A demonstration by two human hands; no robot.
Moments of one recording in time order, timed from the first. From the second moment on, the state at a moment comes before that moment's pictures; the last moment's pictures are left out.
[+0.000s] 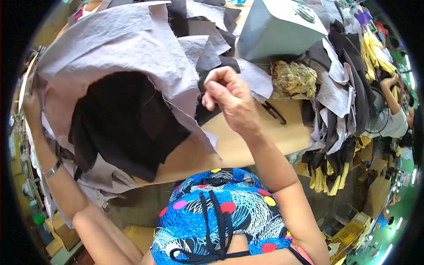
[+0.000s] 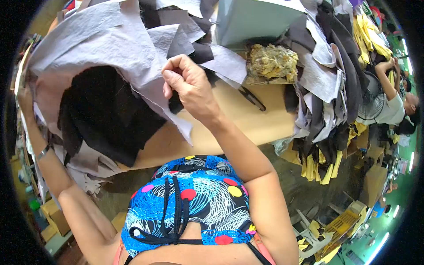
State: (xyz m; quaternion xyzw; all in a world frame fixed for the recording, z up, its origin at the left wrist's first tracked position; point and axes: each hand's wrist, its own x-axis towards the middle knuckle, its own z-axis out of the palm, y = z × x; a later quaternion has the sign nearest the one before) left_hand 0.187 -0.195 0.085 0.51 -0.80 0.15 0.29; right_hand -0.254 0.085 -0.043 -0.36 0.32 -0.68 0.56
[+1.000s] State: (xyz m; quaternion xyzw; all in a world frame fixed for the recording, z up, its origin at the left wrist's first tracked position) left_hand -0.040 0.058 -0.109 0.40 -0.75 -0.46 0.26; right_hand -0.230 0.063 -0.075 -0.22 0.30 -0.64 0.67
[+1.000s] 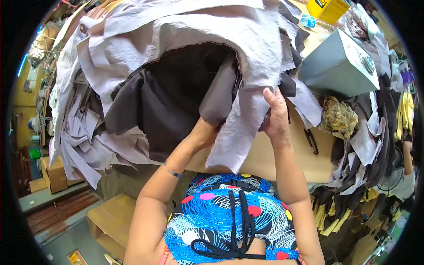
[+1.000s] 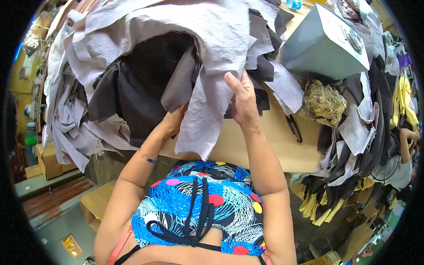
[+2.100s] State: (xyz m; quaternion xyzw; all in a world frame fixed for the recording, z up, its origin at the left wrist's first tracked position) left_hand -0.059 0.044 -0.173 0.50 -0.67 -0.32 0.44; right_hand -0.261 0.110 -0.141 -0.53 0.78 -0.28 0.19
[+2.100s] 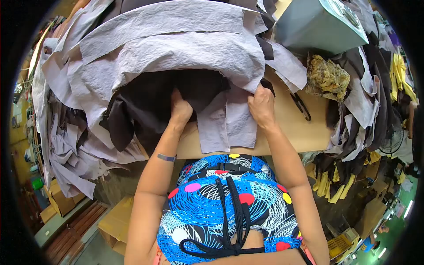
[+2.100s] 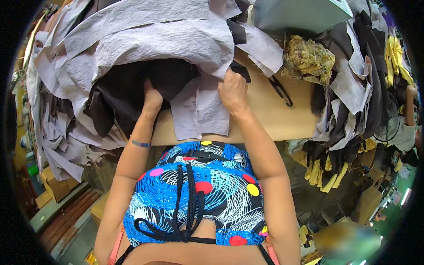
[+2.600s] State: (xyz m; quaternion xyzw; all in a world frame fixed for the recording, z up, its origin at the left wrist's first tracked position) left_hand -0.080 0.114 -0.162 0.29 -0.89 -0.25 0.24; right_hand -0.282 0.115 -0.142 -0.54 0.76 -0.33 0.17
